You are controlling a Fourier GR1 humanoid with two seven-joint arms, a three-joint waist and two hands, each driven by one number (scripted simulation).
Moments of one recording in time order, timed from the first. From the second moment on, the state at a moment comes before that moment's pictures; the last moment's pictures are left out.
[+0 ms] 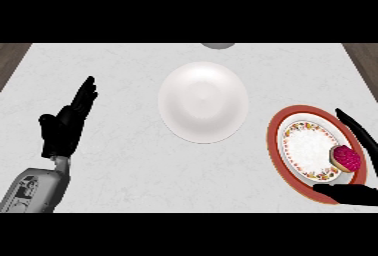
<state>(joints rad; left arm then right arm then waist) -0.24 0.35 -0.12 -1.42 0.09 0.15 0.07 0.10 -0.53 -0.02 -1.64 0.18 0.00 -0.29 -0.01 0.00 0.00</state>
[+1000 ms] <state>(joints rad) -0.24 0.30 -0.11 -1.44 0.04 0.14 0.11 0.03 -0.87 -0.11 -1.77 0.21 0.46 0.23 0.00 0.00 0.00</state>
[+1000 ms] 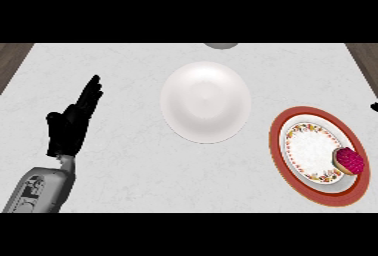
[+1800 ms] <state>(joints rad) -0.25 0.26 -0.05 -1.42 -0.01 0.08 0.10 -0.07 -0.73 -0.01 -1.51 0.51 0.52 0.14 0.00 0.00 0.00</state>
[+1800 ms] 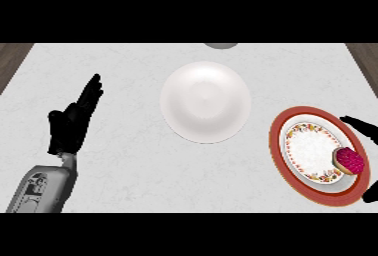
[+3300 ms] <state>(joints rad) -0.25 0.18 0.02 -1.44 -0.09 0.02 0.10 -0.34 -0.56 -0.06 -1.00 0.89 0.28 -0.12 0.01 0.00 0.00</state>
